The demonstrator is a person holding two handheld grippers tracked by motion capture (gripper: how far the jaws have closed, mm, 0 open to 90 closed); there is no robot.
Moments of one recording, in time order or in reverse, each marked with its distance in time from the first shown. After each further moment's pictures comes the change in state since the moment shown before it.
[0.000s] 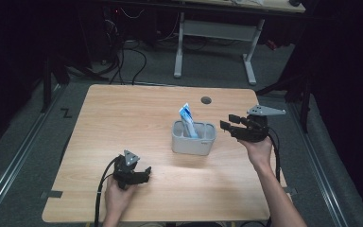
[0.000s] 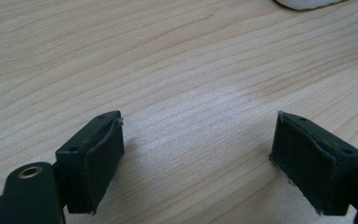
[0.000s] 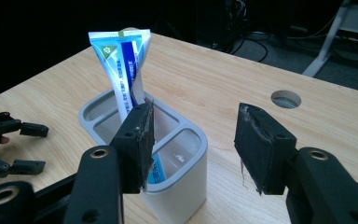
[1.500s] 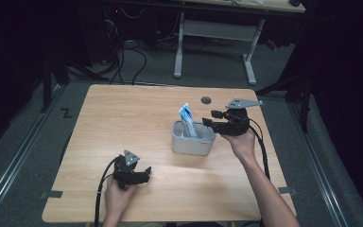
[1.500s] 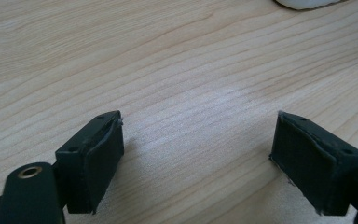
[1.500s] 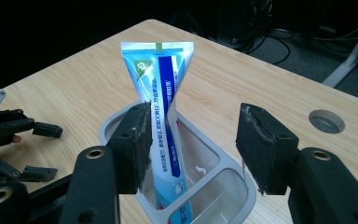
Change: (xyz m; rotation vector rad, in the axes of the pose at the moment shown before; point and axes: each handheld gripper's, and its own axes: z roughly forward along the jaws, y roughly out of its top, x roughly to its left) left arm 0.000 0.000 0.000 0.002 -0.001 0.002; right arm 0.025 0.025 0.041 0.048 0.065 -0.072
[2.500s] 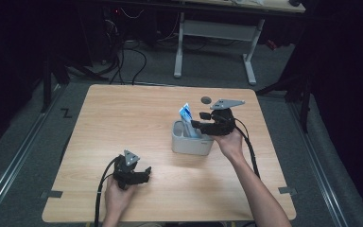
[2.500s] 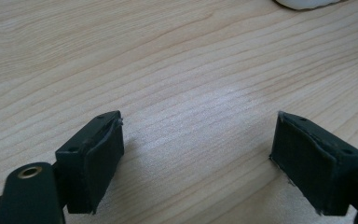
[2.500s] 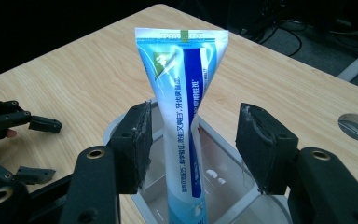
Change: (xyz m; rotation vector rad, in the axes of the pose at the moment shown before) left arm 0.000 0.000 0.000 -0.002 0.001 0.000; right arm 0.014 0.003 0.036 0.051 0.021 -0.035
